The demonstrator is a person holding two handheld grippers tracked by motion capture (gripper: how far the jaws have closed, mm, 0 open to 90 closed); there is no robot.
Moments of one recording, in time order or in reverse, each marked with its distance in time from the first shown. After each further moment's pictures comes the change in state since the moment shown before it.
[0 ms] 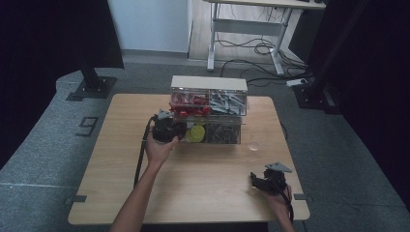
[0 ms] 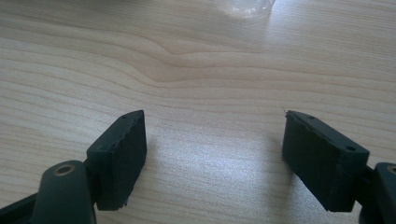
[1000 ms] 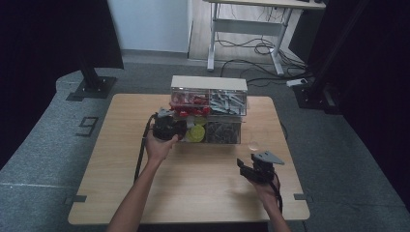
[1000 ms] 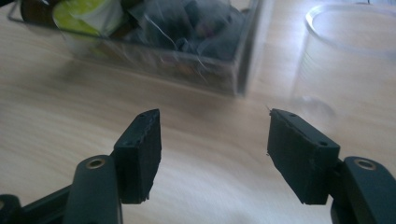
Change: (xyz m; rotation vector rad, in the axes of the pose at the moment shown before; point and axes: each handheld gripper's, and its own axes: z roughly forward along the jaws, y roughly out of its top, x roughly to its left) left arm 0.009 0.002 0.008 0.004 -0.043 0.020; right arm 0.048 0.055 -0.020 -0.194 0.138 -0.029
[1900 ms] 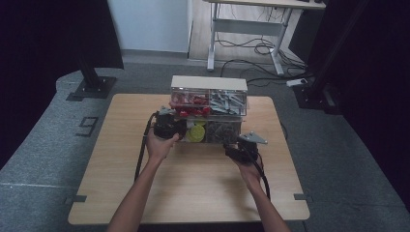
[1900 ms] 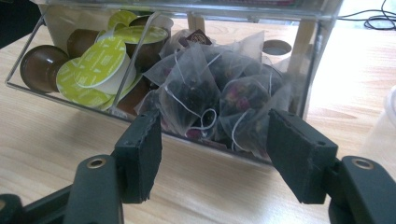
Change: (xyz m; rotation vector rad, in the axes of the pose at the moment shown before) left arm -0.003 0.006 0.001 0.023 -0.007 -0.008; right arm 0.019 0.046 0.055 -0.036 0.027 0.033
